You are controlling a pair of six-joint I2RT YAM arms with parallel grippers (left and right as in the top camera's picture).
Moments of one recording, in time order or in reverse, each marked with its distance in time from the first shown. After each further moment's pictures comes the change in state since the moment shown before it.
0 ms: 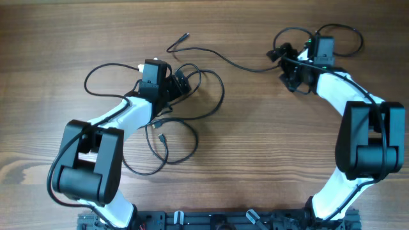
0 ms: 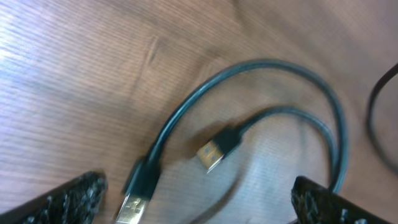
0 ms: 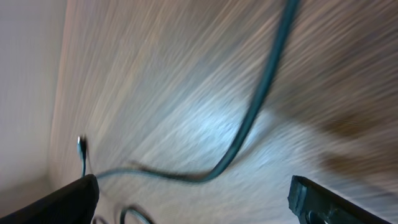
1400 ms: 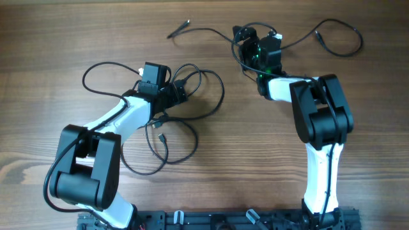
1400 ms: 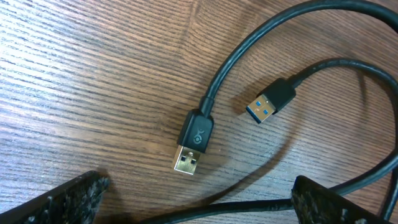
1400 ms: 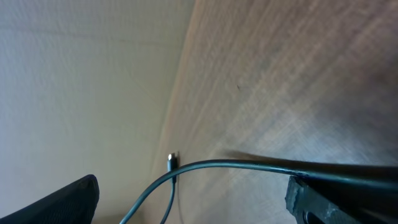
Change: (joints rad) left arm 0.000 -0.031 0.010 -0.183 -0.043 0.108; right arm 0.256 0.391 0.124 0.845 0.230 0.476
